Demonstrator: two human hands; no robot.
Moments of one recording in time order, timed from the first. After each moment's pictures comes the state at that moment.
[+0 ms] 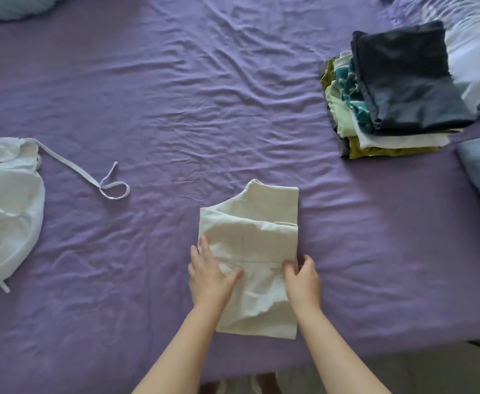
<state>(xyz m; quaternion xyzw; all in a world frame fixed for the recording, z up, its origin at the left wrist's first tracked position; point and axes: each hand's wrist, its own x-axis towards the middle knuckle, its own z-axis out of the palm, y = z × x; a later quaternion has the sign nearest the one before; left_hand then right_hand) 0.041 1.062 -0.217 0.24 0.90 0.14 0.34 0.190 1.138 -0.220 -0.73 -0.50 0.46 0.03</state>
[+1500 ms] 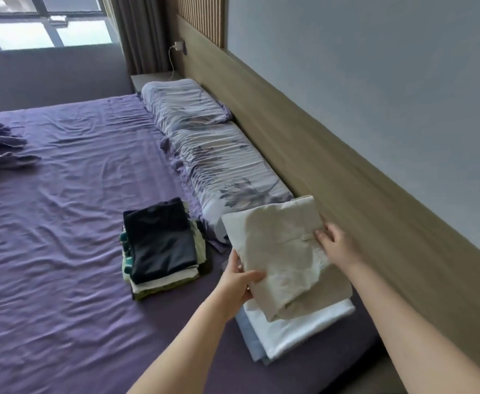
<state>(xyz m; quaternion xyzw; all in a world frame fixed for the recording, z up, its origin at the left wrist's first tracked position) 0.451 1.443 0.009 0.19 0.47 0.47 0.72 0.671 1.541 0.049 -0.67 -0.62 0.32 0.26</state>
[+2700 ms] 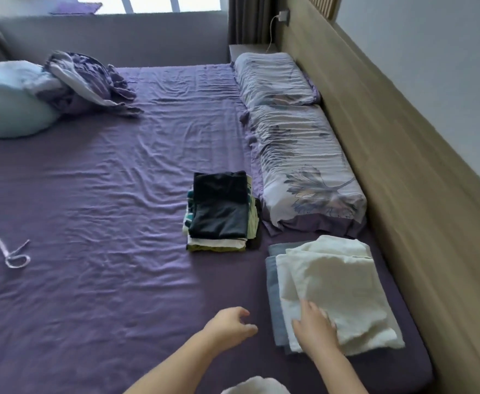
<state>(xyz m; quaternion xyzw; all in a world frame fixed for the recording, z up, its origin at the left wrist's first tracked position) 0.415 1.324 -0.048 0.35 0.77 0.06 0.53 0.593 1.416 -0.045 -0.57 -0.76 0.24 -0.18</state>
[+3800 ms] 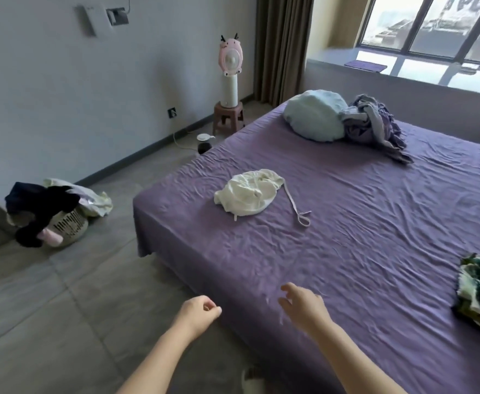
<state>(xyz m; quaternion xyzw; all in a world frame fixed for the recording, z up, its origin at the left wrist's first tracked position) 0.108 0.649 0.023 -0.01 0.92 0.29 0.28 0.155 0.899 0.033 -0.13 -0.96 0.19 -0.17</state>
